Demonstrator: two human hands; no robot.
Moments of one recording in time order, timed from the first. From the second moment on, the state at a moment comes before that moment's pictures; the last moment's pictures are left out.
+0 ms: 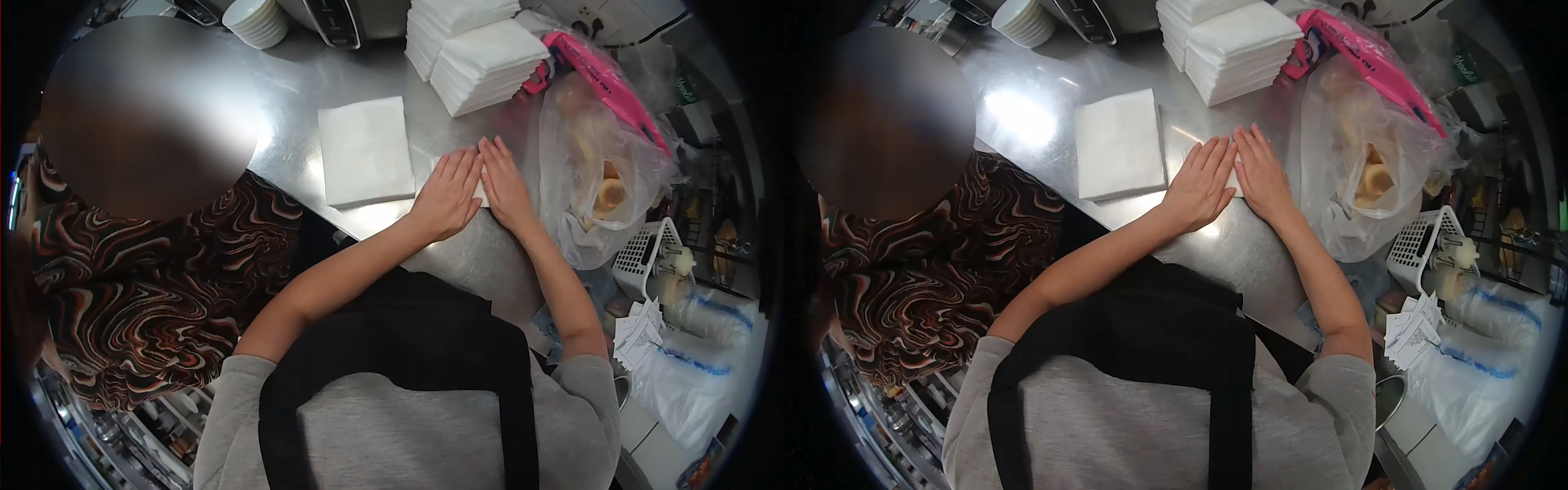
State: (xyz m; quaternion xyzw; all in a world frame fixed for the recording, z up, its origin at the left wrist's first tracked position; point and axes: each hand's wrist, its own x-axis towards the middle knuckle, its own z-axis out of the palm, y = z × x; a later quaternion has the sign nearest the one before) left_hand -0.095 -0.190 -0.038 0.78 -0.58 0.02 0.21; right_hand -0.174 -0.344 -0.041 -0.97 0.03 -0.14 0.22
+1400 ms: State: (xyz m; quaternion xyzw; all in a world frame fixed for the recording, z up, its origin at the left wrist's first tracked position) left_hand -0.068 -0.018 0.027 0.85 -0.47 -0.08 0.24; right_hand -0.104 -0.203 0.029 -0.91 -0.08 -0.15 0.39
